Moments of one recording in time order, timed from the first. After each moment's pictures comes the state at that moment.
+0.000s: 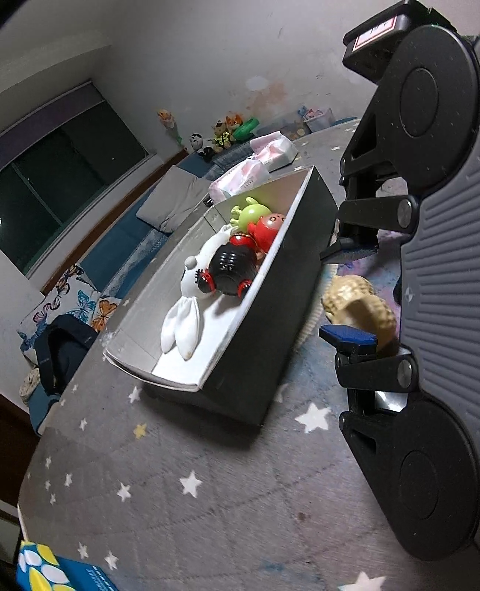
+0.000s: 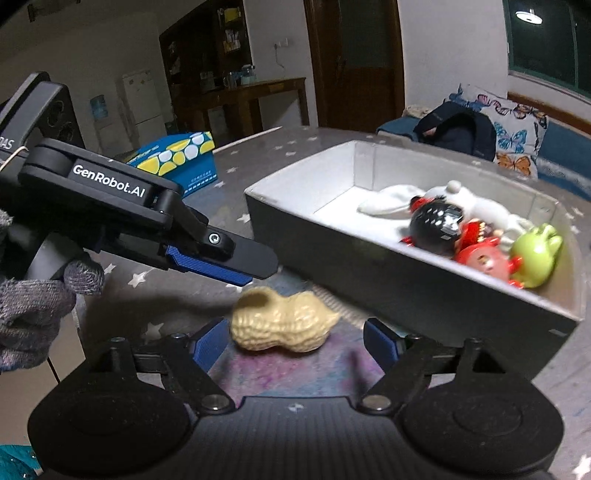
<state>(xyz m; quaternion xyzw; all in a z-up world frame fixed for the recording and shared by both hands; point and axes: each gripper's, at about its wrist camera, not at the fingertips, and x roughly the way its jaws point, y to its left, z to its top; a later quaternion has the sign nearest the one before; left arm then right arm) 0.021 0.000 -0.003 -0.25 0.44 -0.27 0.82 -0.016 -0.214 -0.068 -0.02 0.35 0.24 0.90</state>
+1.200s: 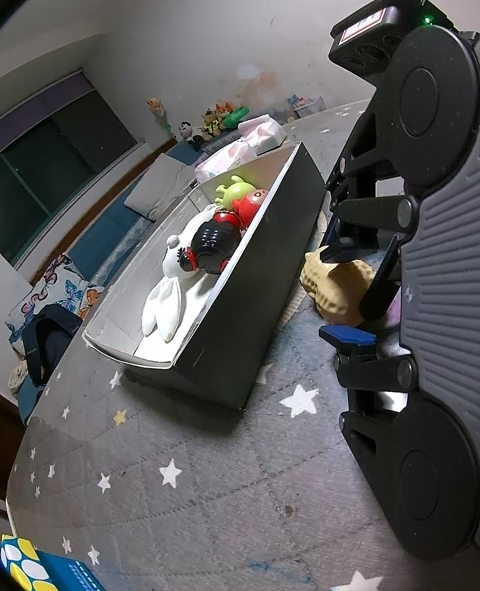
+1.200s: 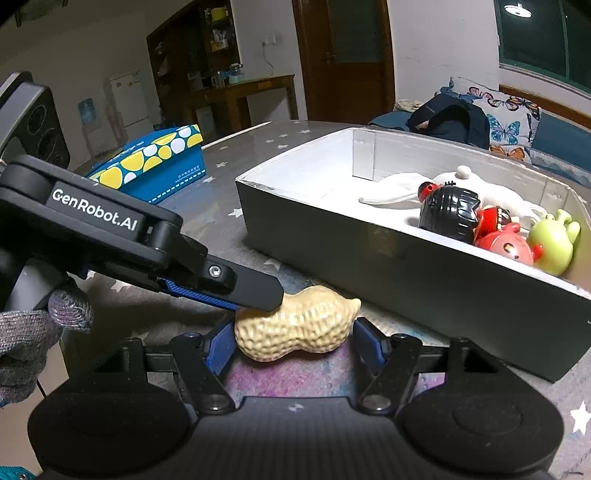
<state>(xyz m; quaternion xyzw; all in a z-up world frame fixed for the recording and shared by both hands) 0.025 -0.002 -0.018 -0.23 0.46 -0.26 0.82 -0.002 -0.200 -0.087 -0.01 0.35 0.22 0.91</state>
